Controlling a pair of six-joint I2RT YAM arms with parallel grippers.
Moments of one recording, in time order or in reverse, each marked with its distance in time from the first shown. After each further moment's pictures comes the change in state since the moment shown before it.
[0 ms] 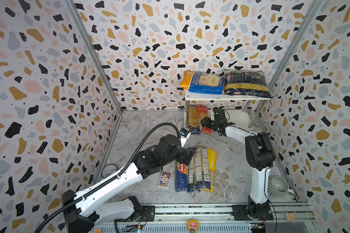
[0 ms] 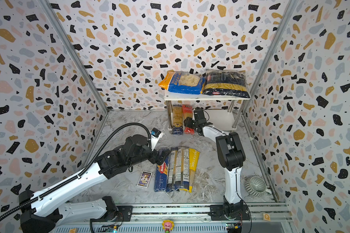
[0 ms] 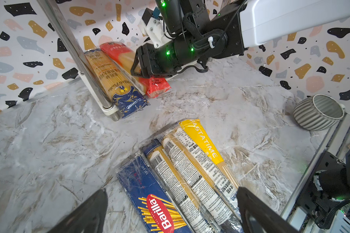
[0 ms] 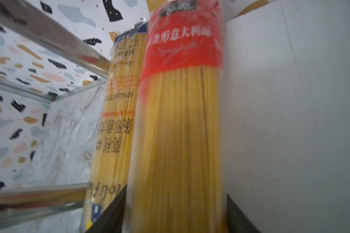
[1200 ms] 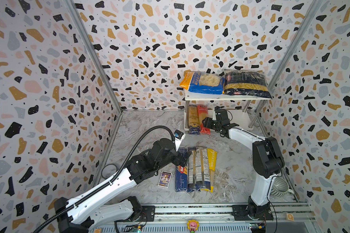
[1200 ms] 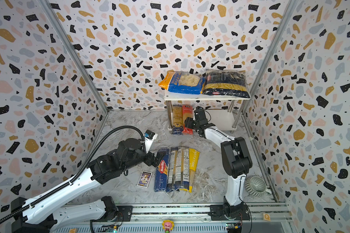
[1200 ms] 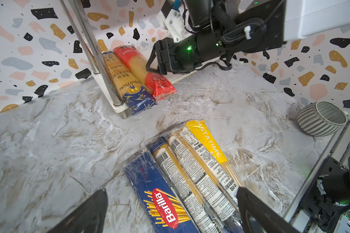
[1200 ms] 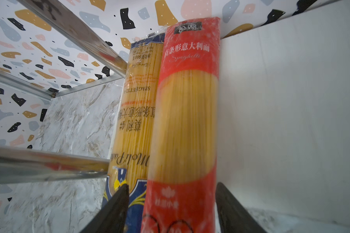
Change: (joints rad) left arm 0.000 -0.104 -0.070 0.000 -0.037 -0.029; right arm 0.034 -0.201 -0.146 -0.059 0.089 -0.053
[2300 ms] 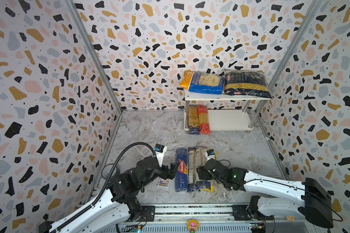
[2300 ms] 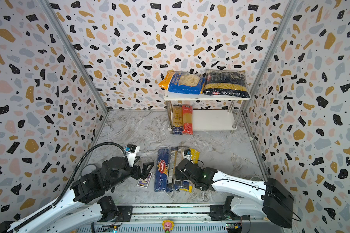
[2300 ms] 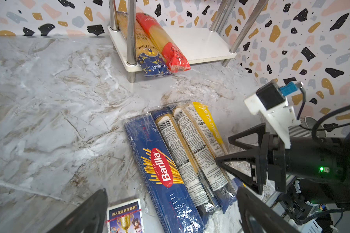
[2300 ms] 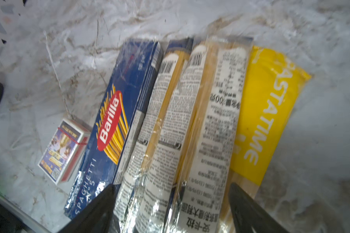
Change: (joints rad) left arm 0.000 -0.357 -0.301 -0.045 -0.012 -0.270; right arm 0.735 -0.674 -0.693 -0.270 0.420 0.299
